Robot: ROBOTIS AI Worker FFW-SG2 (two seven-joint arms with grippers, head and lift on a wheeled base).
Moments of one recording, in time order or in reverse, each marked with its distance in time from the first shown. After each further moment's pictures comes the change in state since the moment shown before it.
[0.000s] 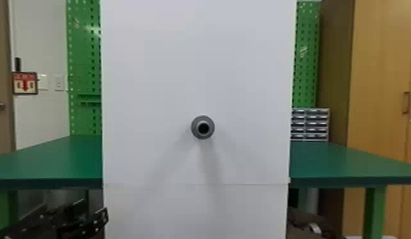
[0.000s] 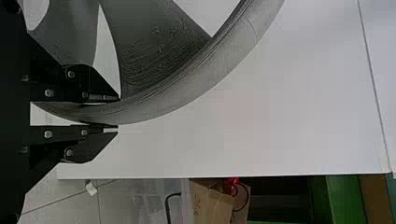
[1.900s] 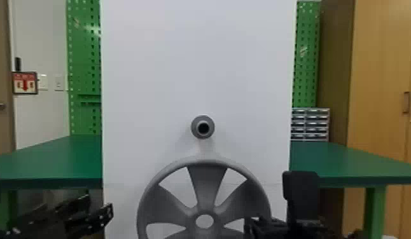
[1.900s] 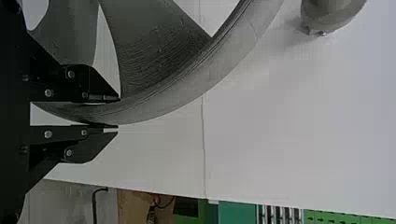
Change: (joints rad) left arm -0.038 0.003 -0.030 -0.006 -0.039 0.035 0.000; right arm -0.467 -0.042 0.068 -0.459 -0.353 0.820 -0.508
